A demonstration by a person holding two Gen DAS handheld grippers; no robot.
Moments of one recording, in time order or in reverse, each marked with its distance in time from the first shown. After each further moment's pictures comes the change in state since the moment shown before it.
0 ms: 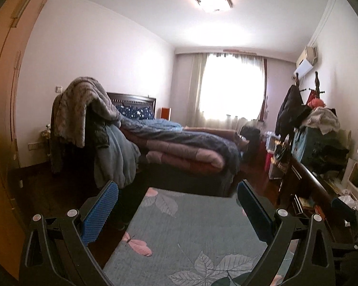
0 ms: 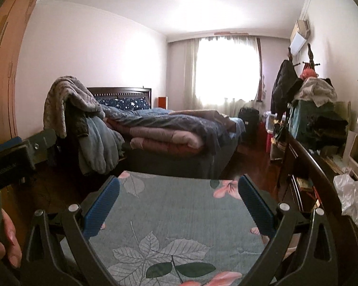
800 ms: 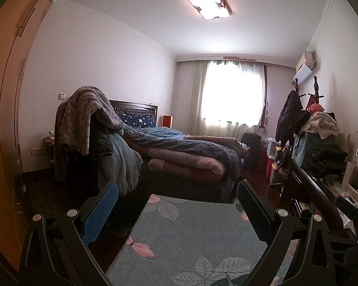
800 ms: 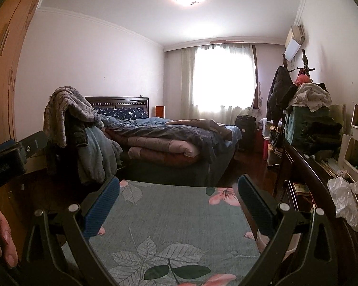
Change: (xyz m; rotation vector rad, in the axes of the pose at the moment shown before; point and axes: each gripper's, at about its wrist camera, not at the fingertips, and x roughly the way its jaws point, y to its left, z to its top) left arm -0.020 -0.002 0.003 0.004 -0.035 0.007; right arm -0.022 -0.005 0.005 0.013 -0.041 -0.015
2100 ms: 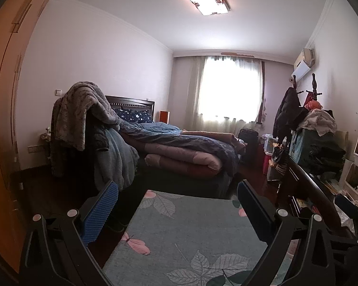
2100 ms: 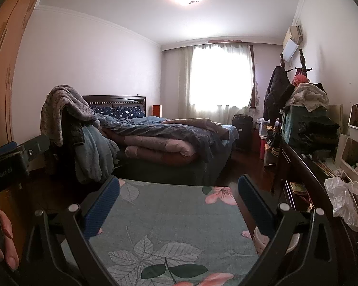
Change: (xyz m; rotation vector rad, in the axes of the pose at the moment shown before) left arm 0.003 -0.006 -0.004 -0.002 0.029 -0.016; right arm 0.001 -0.005 -0.006 0.000 0.003 -0.023
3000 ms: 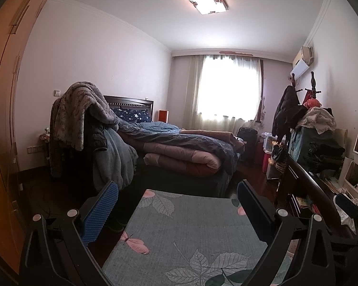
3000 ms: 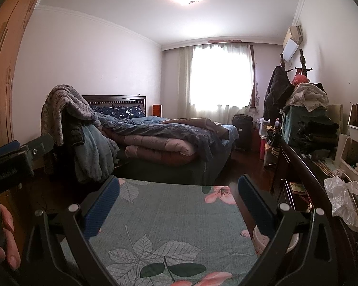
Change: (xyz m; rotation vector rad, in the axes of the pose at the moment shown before) left arm 0.002 0.000 0.002 0.010 0.007 -0.005; right arm -0.002 -0.002 0.001 -0.002 0.001 0.001
